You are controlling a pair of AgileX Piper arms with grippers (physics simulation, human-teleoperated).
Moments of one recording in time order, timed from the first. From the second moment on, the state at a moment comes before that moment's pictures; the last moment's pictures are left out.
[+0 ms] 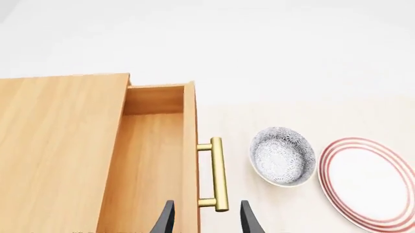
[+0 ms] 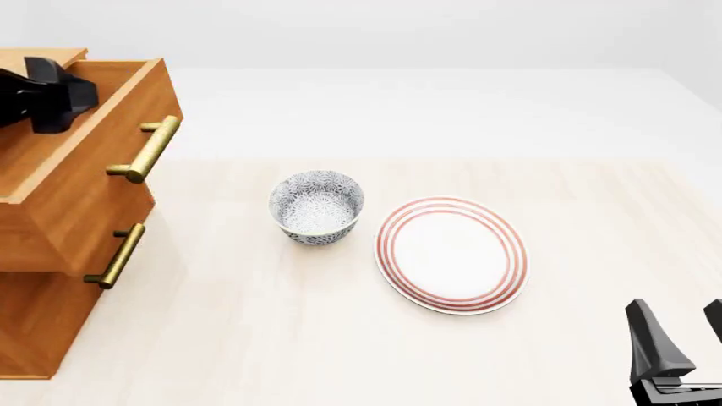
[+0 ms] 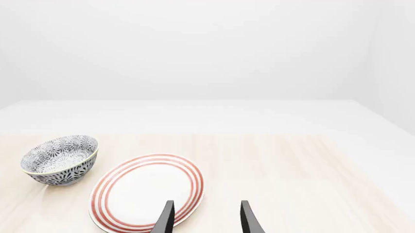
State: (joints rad) left arm -0.05 1.00 -1.22 0.75 0.01; right arm 0.00 0.00 0.00 0.00 0.00
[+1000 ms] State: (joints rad) left arm -0.01 1.11 -1.23 0.77 -0.05; right arm 0.00 0.00 0.00 0.00 0.00
